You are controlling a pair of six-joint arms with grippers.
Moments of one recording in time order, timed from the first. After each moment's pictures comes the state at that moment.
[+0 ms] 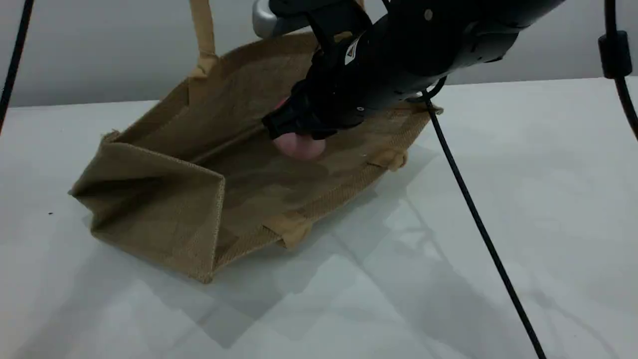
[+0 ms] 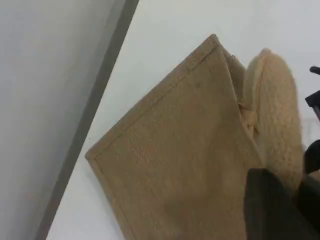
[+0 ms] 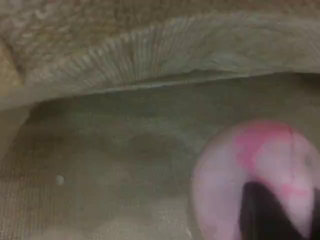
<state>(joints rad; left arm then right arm) -0.28 2.01 -2.13 -0.50 1.22 1.06 0.63 2.10 -1.20 0.14 -0.15 -0.14</state>
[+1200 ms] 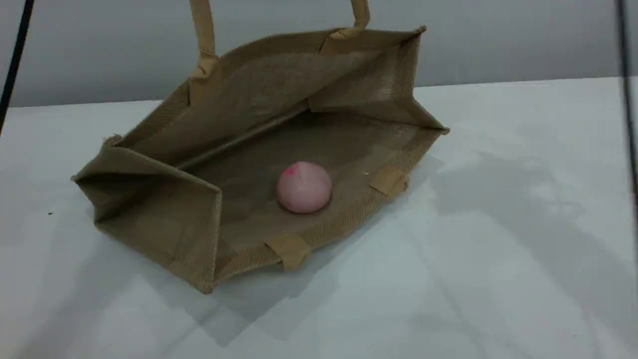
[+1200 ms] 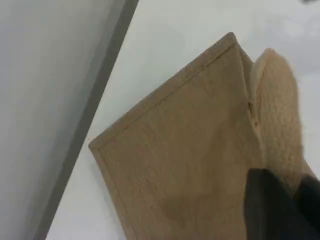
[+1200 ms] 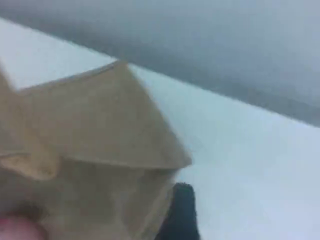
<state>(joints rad) -0.28 2.01 -2.13 -0.50 1.22 1.06 0.26 1.72 -1.20 0.10 0.22 -0.17</state>
